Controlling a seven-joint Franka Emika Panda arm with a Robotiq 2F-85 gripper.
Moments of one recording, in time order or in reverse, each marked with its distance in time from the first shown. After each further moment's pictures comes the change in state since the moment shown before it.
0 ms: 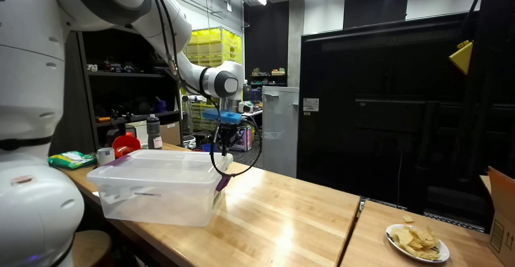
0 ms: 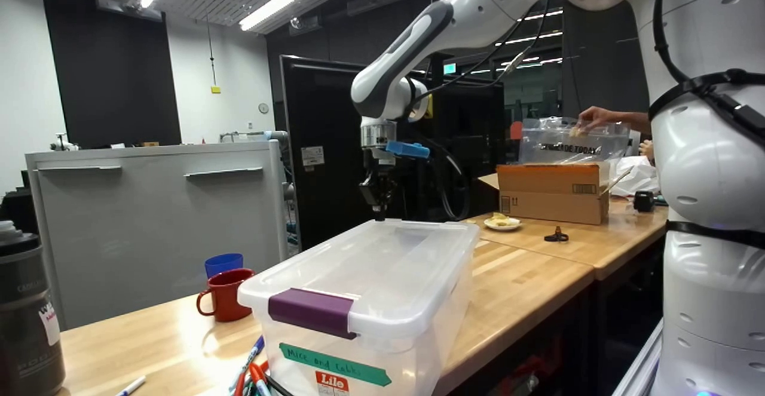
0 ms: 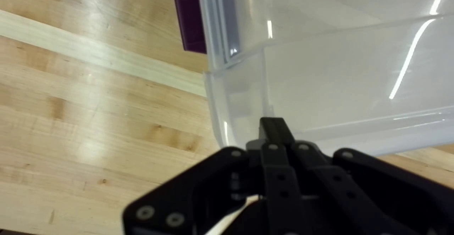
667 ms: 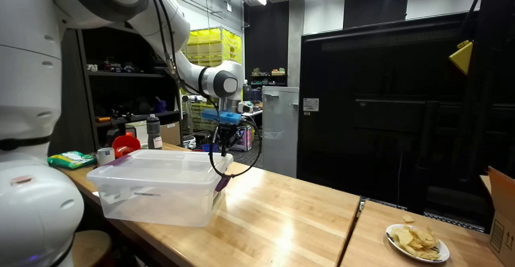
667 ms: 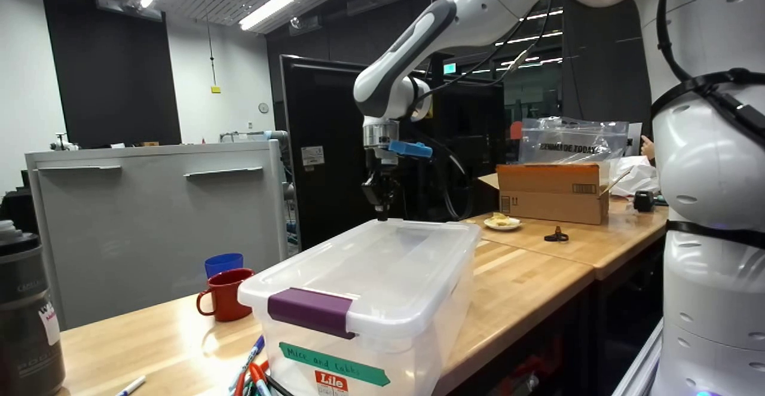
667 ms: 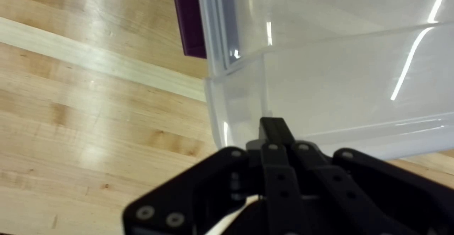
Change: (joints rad) arm -0.002 -0.017 -0.002 -0.023 0.000 0.004 0.000
